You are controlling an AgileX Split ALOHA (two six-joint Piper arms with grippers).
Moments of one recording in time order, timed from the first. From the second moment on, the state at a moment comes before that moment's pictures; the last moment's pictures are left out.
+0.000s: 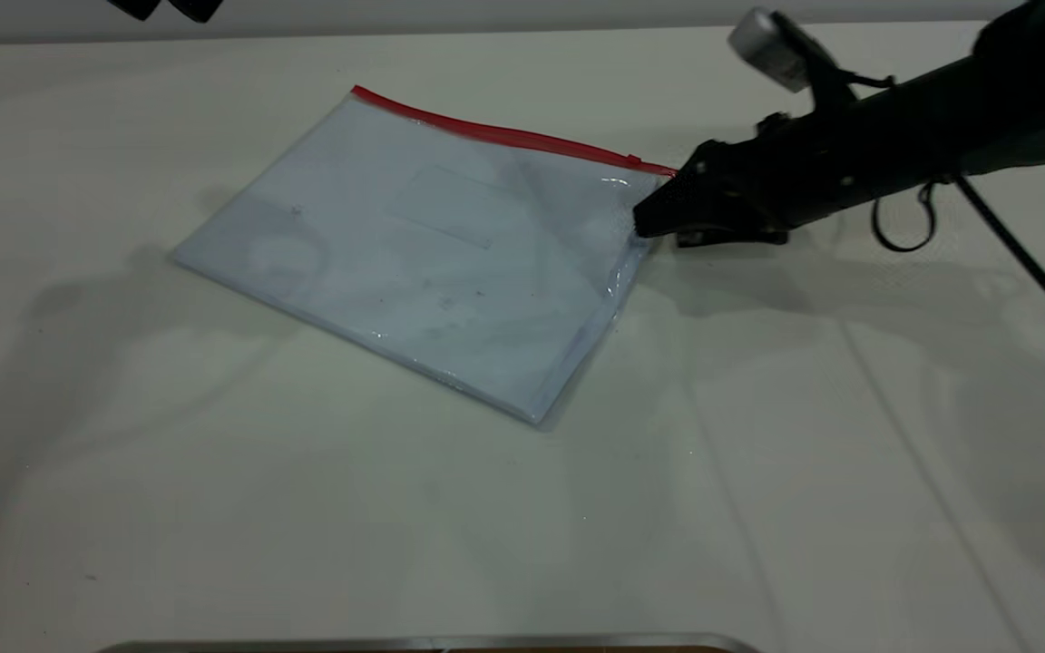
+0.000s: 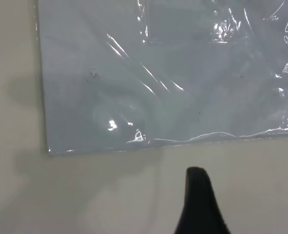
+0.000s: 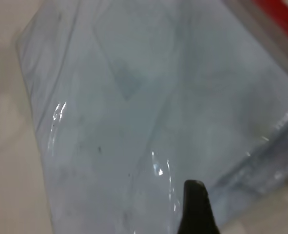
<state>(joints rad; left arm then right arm) -0.14 1.90 -1.33 -0.47 0.73 0.63 0.13 2.57 -1.34 1.70 0.74 -1.73</state>
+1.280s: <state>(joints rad) -0.14 1.93 -1.33 -0.47 0.73 0.79 0.18 2.65 -1.55 1.58 0.88 -1.74</state>
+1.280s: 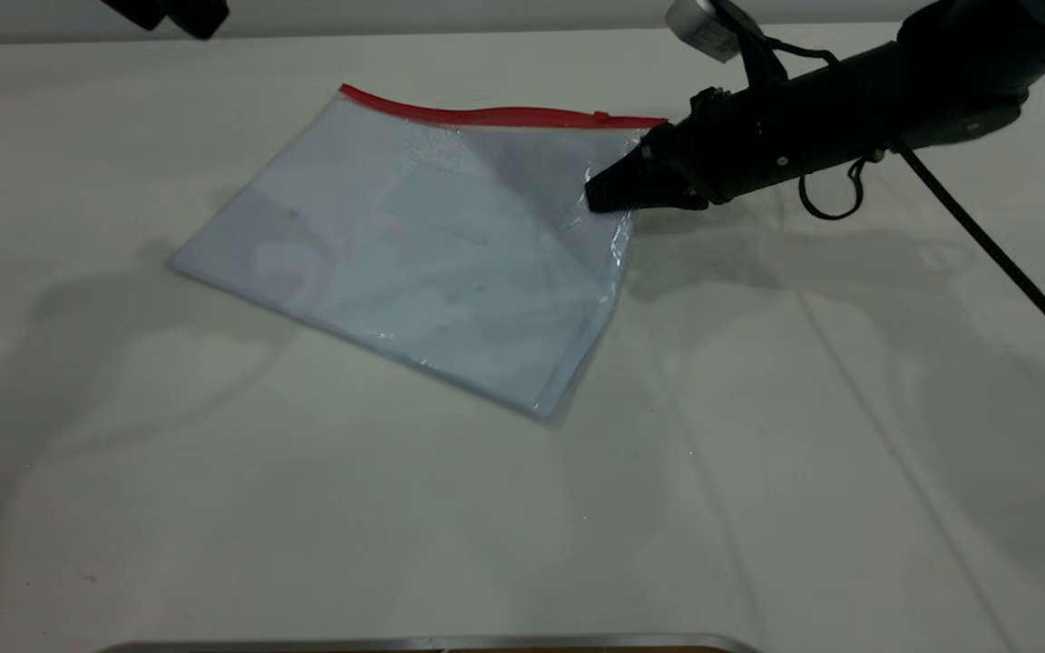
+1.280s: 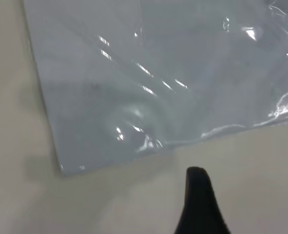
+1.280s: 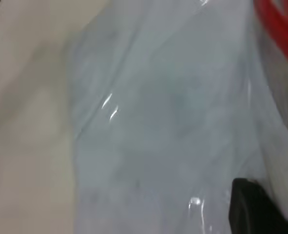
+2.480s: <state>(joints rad) -0.37 2.43 -1.92 -0.67 0.88 1.31 0.17 2.58 -1.73 1.04 0.95 -1.70</state>
